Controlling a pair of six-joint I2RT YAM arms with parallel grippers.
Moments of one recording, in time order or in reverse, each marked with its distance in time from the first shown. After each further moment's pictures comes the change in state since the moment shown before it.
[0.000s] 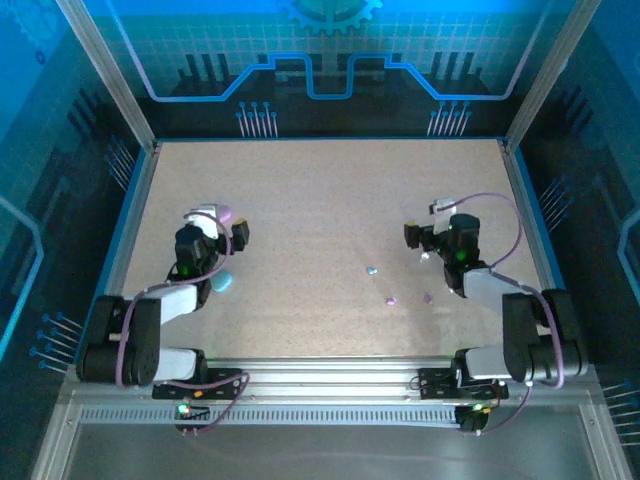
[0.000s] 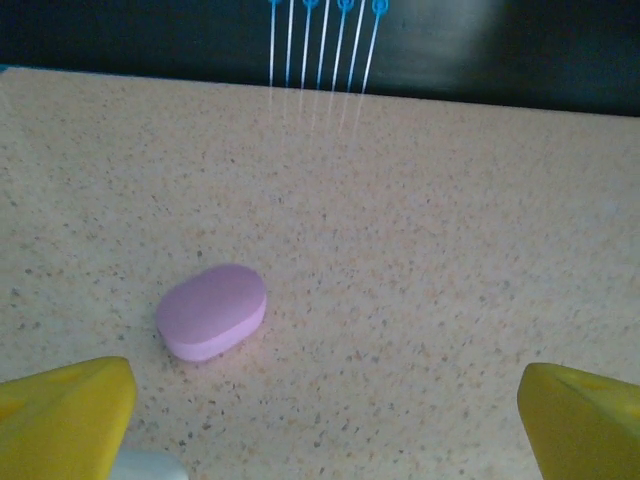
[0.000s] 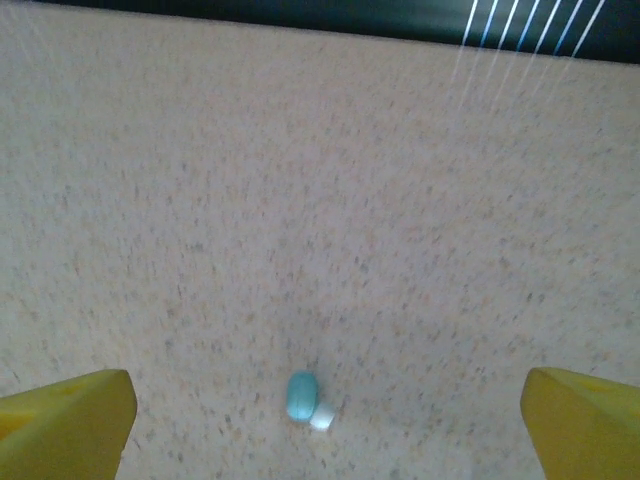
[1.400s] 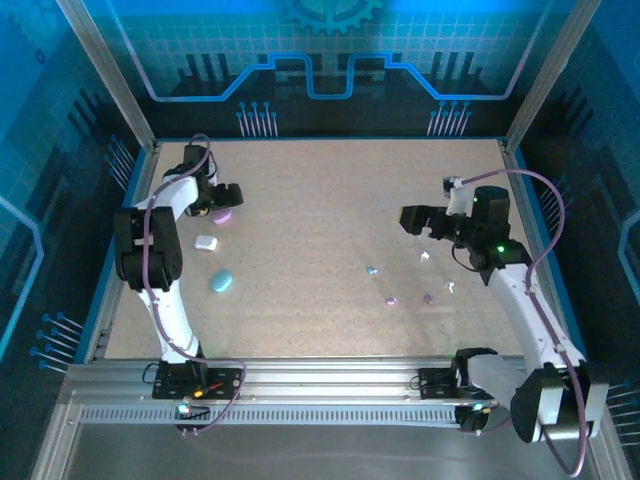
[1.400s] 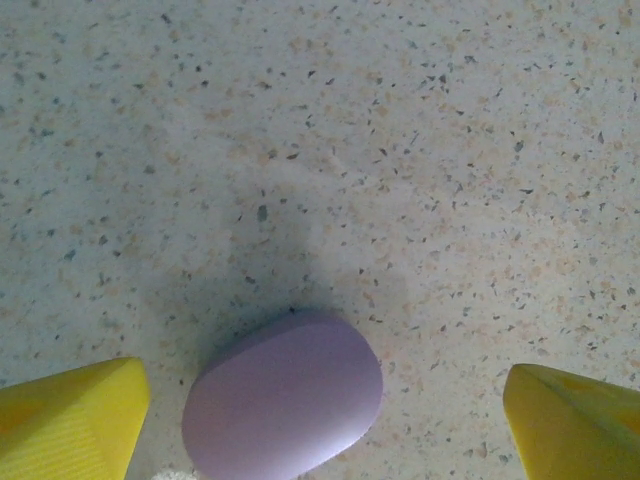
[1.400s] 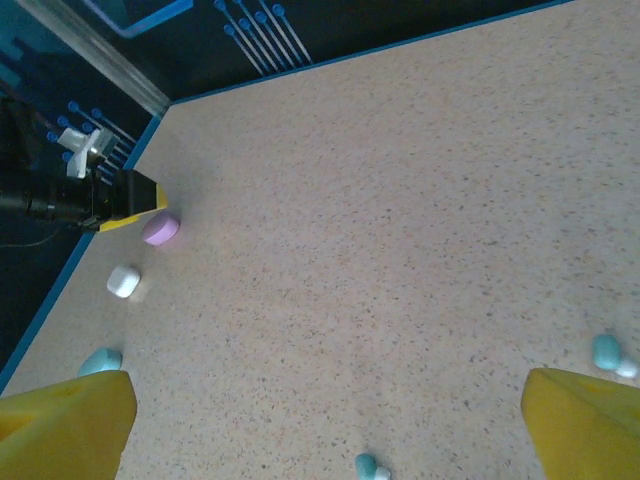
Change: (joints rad) left arm 0.096 0.715 1.108 -1.200 0.032 -0.055; right arm -0.039 -0.293 0.317 -0.694 -0.484 0.343
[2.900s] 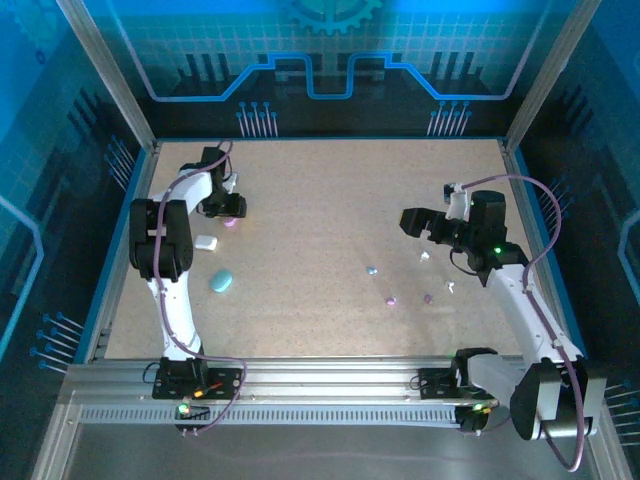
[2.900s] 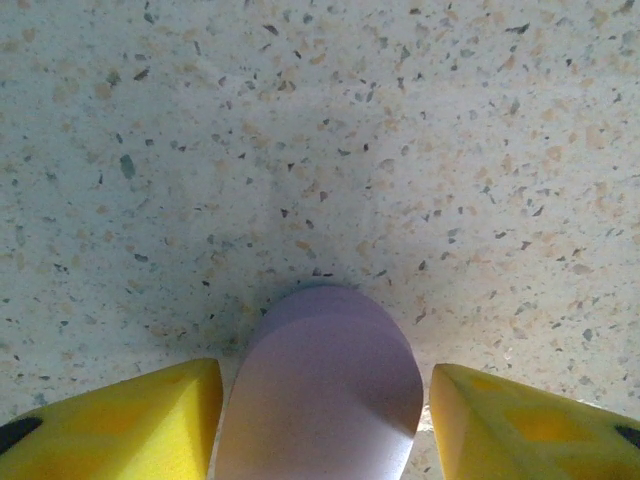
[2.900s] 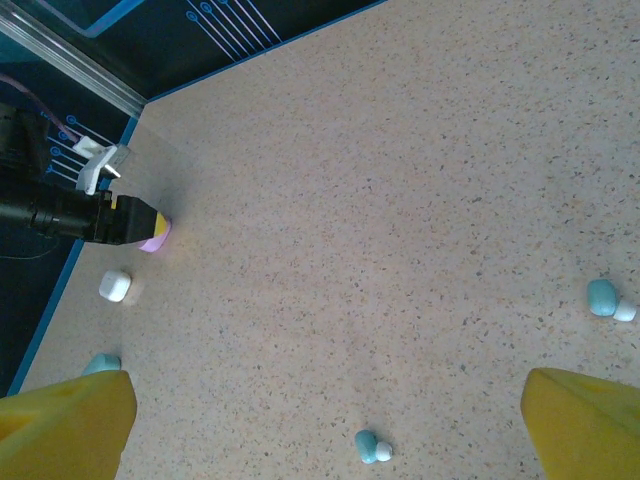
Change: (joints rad) left arm -0.068 0.107 0.108 -0.182 -0.047 0.193; right arm -0.001 0.026 -0.028 -0.004 0.016 0.064
